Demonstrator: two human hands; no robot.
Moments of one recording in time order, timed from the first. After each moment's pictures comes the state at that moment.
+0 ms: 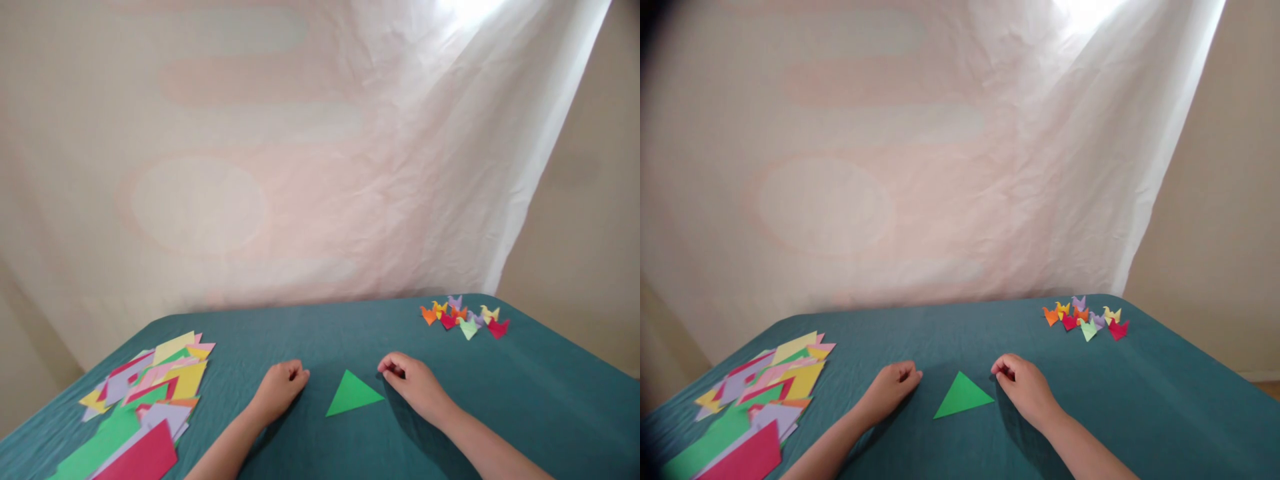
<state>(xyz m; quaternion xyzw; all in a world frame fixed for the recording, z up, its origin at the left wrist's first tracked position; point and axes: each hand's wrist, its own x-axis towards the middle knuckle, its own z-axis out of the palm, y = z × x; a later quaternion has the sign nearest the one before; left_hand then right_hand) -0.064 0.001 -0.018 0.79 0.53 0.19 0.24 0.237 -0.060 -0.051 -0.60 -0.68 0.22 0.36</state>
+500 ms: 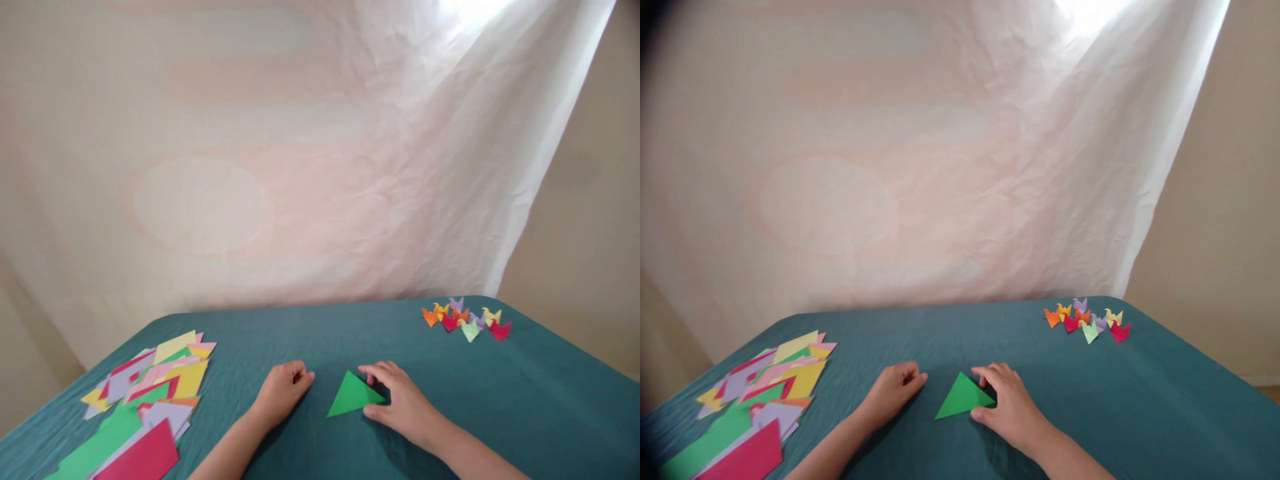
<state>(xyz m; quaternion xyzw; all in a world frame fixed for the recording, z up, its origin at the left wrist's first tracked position) -0.063 -0.004 -0.021 0.80 0.51 0.20 0.23 0.200 -0.084 -0.027 -0.55 -0.74 0.20 0.32</state>
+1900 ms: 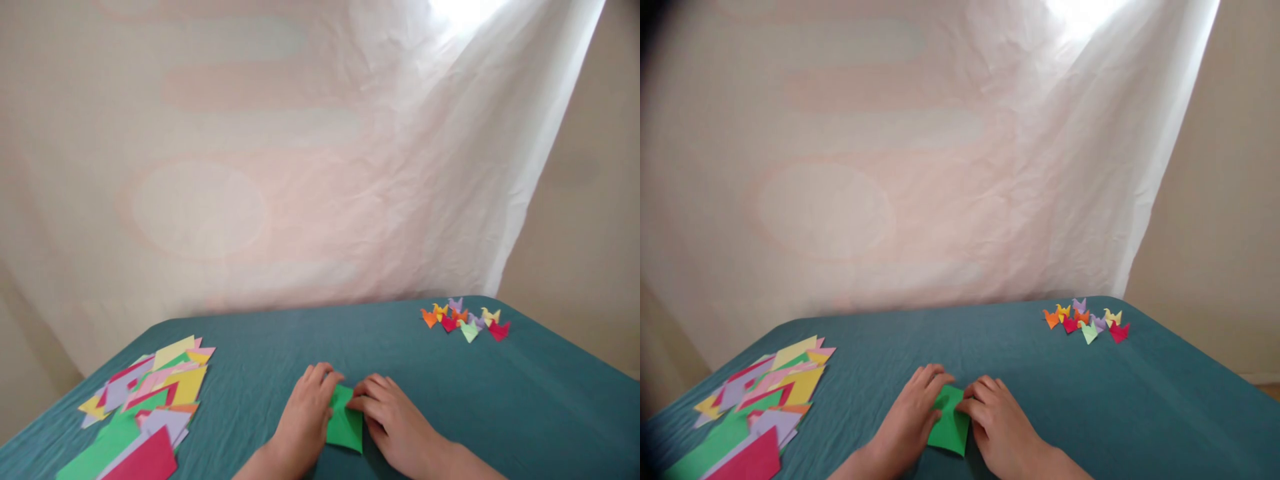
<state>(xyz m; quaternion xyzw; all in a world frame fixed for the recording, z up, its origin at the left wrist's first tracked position) -0.019 -0.060 0.008 0.89 0.41 0.15 0.15 0.179 -0.104 -0.019 -0.45 -0.84 0.10 0.28</state>
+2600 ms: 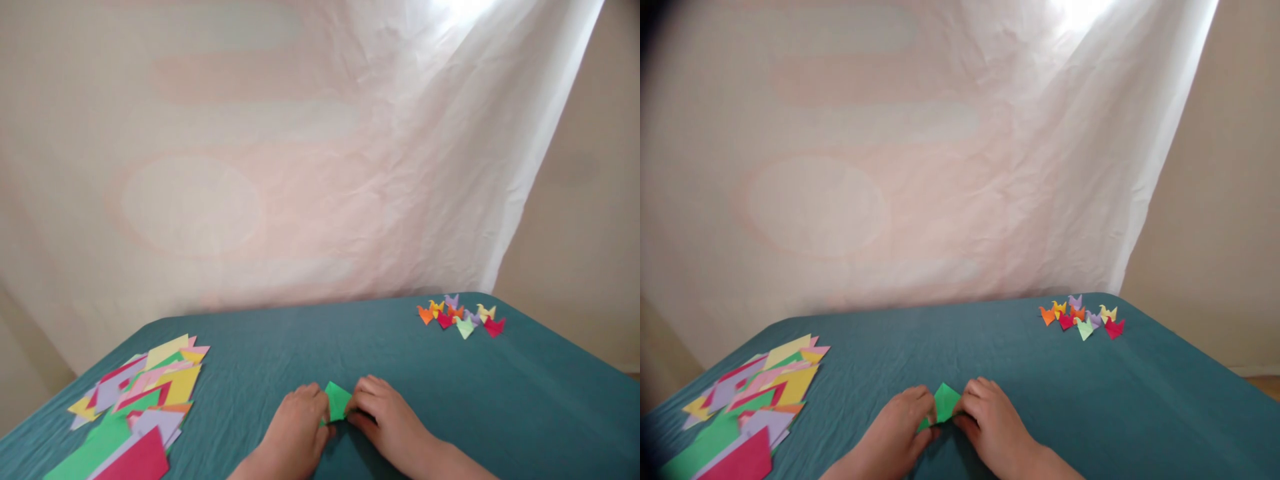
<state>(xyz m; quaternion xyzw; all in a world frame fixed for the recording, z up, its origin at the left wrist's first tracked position) -0.023 -0.071 0.017 0.89 0.44 0.04 0.11 0.175 -0.099 -0.026 -0.48 -0.82 0.12 0.29</state>
